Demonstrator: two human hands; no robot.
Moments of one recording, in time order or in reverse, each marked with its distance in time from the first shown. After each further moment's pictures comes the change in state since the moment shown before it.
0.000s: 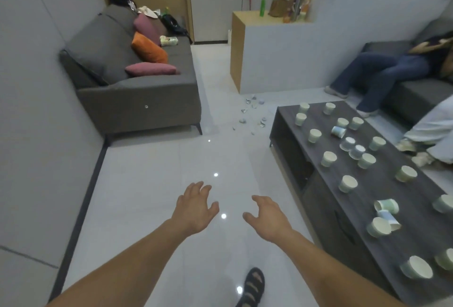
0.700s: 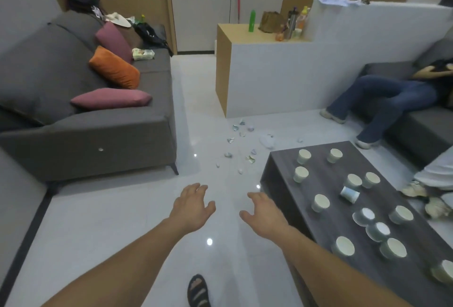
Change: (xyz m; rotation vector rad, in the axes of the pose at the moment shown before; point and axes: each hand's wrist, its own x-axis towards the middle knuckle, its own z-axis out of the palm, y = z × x) left_hand 0.461 0.060 -0.087 -0.077 -0.017 0.001; right_hand 0.418 0.008 -0.208 -0.073 0.051 -0.002
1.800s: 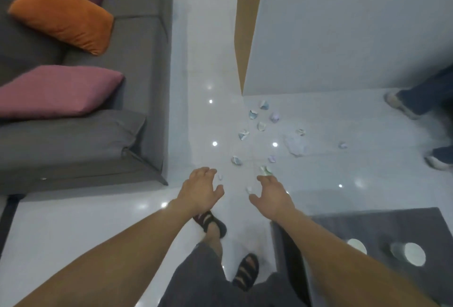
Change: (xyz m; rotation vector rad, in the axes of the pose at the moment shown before) left_hand 0.615 0.017 -0.045 -0.043 -0.246 -0.155; right_hand 0.628 0.054 -0.127 -0.056 -0.290 0.066
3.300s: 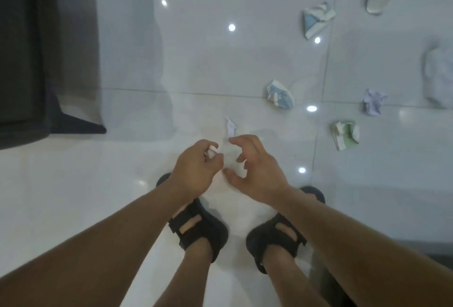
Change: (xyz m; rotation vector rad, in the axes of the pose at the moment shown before) left_hand 0.414 -0.211 0.362 -0.726 -0.183 -0.530; right_hand 0.478 0.135 0.382 0.236 -0.183 -0.412
